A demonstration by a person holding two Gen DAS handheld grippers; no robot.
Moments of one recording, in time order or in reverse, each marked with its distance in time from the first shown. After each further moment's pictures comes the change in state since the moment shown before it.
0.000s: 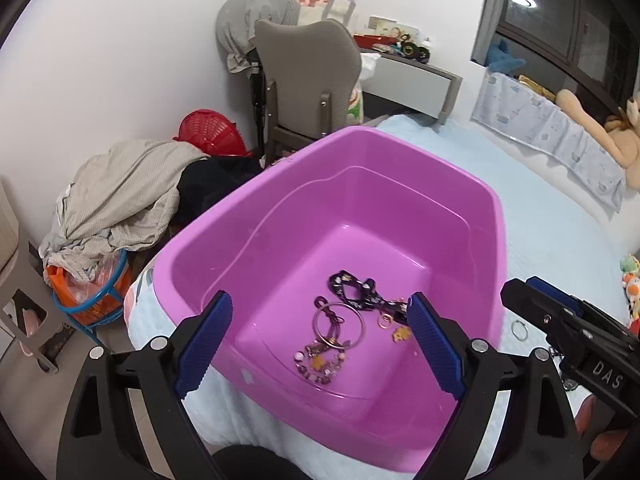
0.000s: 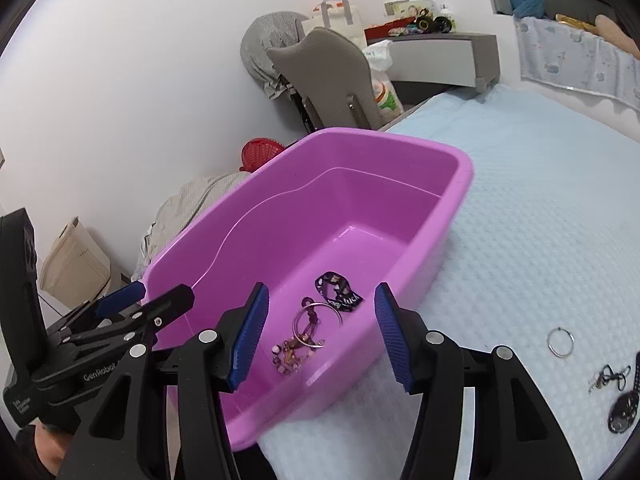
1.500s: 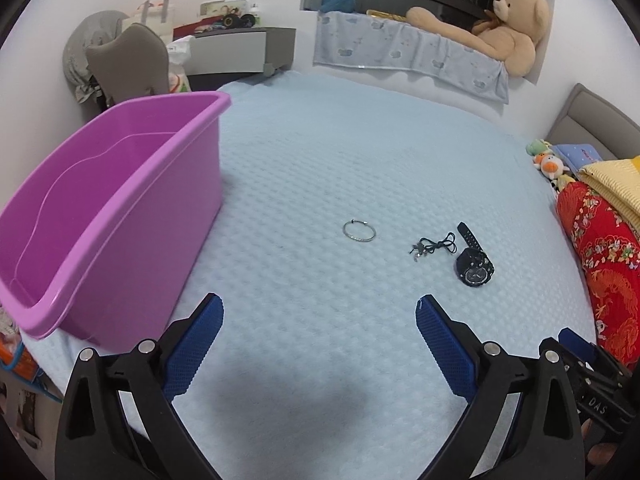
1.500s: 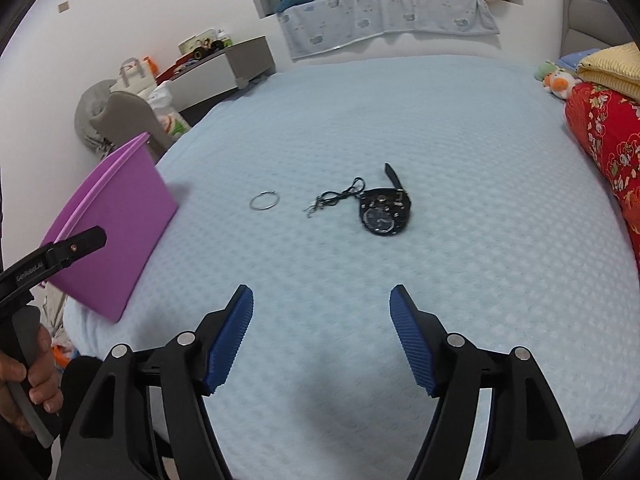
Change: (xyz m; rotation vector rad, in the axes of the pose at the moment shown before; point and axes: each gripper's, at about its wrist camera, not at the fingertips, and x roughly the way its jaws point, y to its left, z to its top) left arm -0.013 -0.215 -0.123 0.339 0.060 -0.320; right arm -0.210 -0.204 -0.247 0.409 -0.107 -0.469
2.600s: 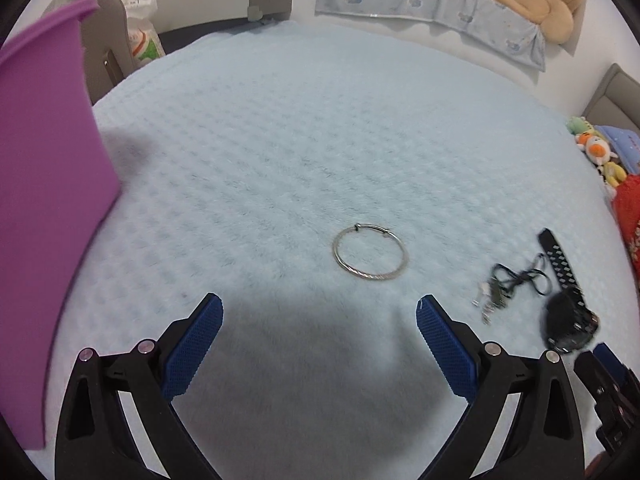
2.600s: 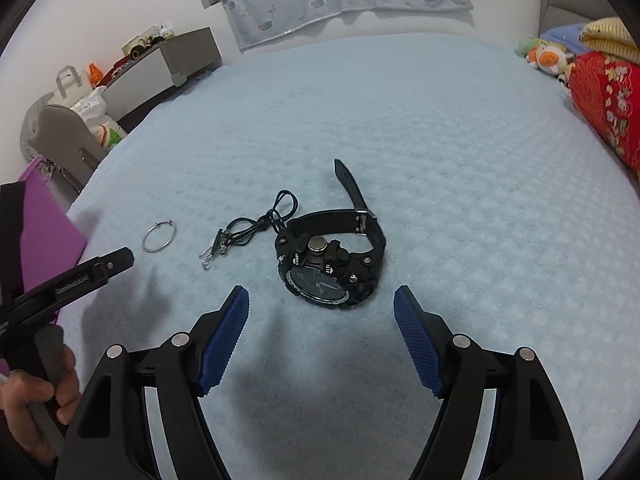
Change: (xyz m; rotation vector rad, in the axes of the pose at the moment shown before) left arm 0.227 -0.033 0.033 -0.015 0.134 0.054; right arm 0.164 -0.056 0.050 0.087 0.020 -0.100
